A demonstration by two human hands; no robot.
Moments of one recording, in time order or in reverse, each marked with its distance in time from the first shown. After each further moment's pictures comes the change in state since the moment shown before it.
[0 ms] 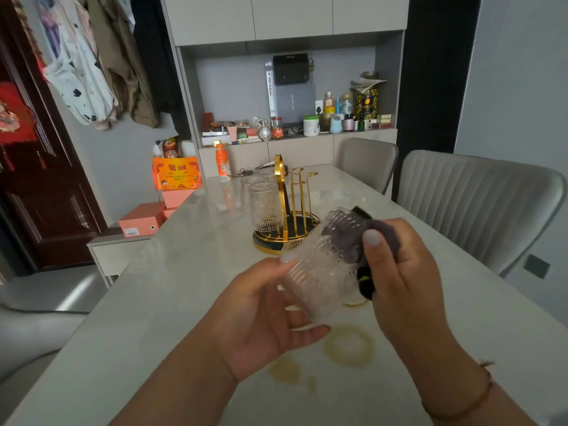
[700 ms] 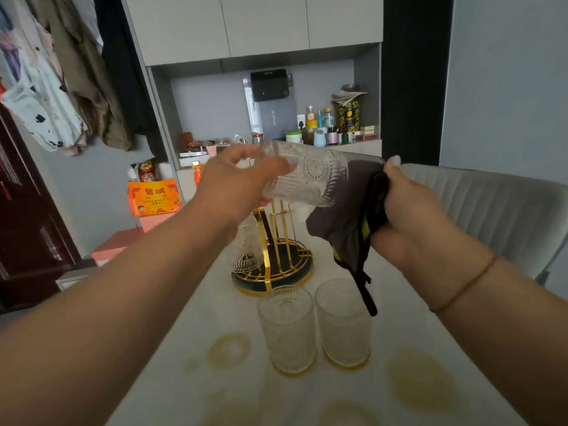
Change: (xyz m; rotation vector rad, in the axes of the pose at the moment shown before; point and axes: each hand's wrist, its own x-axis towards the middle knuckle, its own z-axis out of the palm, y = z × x) left_hand 0.127 0.141 0.034 0.791 0.481 0.602; right_hand 0.164 0.033 0.009 0.728 0.109 0.768
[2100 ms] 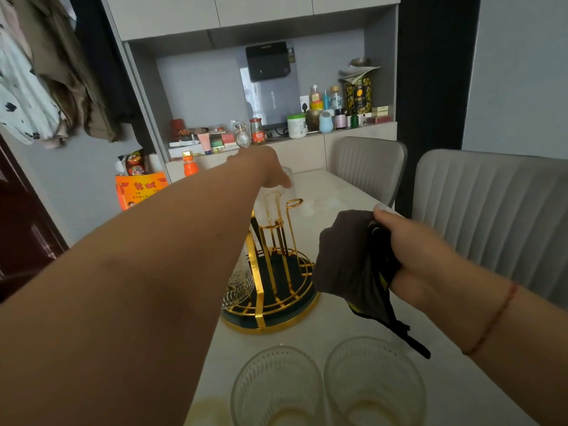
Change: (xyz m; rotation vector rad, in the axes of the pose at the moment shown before) left_hand 0.255 -0.106 0.066 1.356 -0.286 -0.002; right_hand 0.115 0.059 -0.029 -0.136 0.027 0.249
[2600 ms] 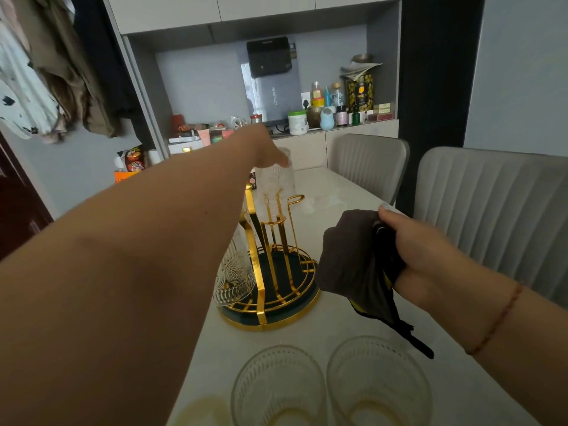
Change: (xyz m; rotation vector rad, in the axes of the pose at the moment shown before) left_hand 0.012 -0.010 -0.017 -0.055 0.124 0.021; right_hand 0.001 0.000 0.000 -0.014 0.024 0.016
